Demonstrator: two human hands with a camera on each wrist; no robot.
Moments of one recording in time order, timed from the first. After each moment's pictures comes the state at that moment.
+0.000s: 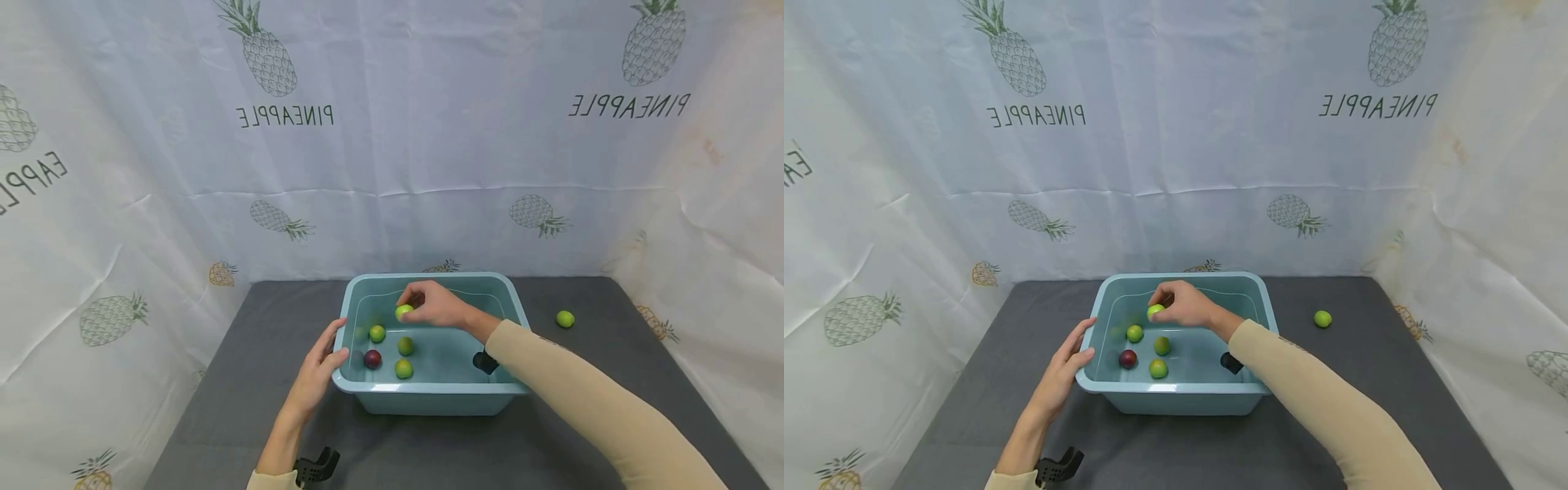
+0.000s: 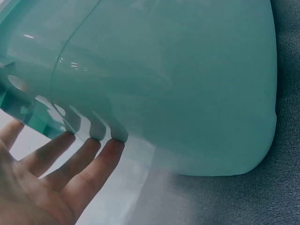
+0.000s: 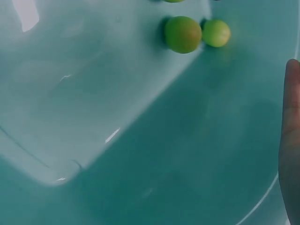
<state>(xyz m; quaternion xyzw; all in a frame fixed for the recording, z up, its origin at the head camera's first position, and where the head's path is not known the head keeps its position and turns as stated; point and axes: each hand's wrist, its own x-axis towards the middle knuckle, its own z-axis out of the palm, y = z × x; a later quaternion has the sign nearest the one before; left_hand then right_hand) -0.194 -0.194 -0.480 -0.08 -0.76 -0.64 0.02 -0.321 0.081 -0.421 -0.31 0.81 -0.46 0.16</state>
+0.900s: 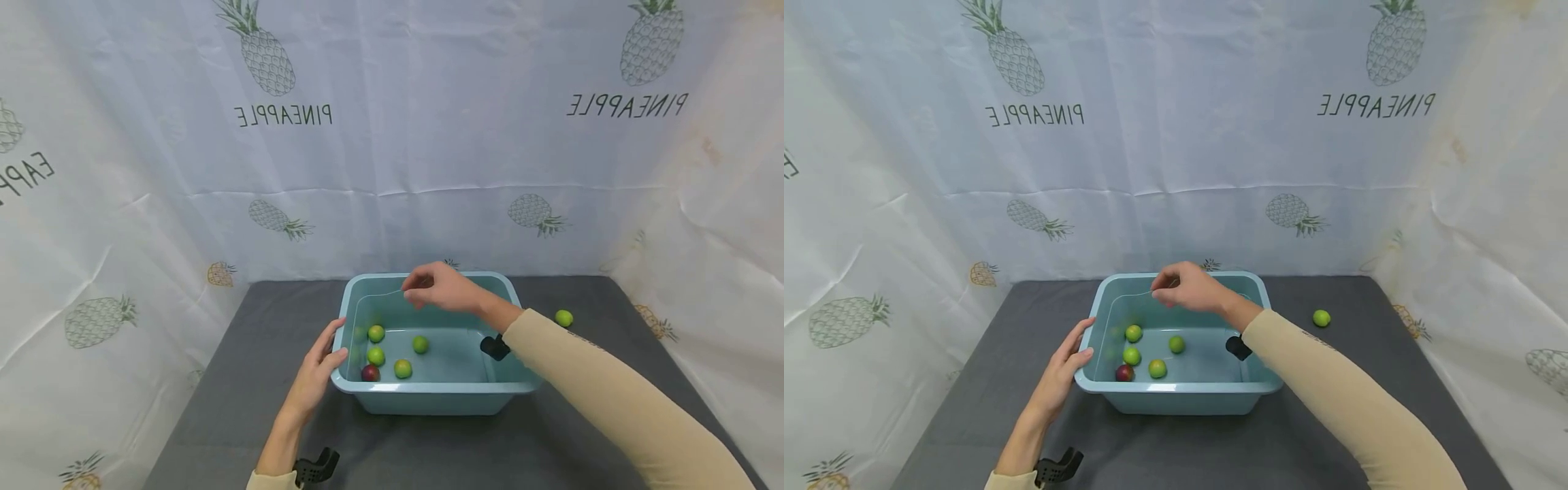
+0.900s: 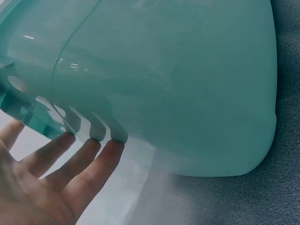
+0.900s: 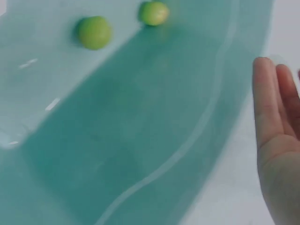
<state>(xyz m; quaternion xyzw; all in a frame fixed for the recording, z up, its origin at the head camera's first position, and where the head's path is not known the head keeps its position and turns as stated) -0.194 -0.193 -0.481 -0.07 -0.77 -0.64 0.02 -0.314 0.095 -0.370 -0.31 0.81 -0.47 0.17</state>
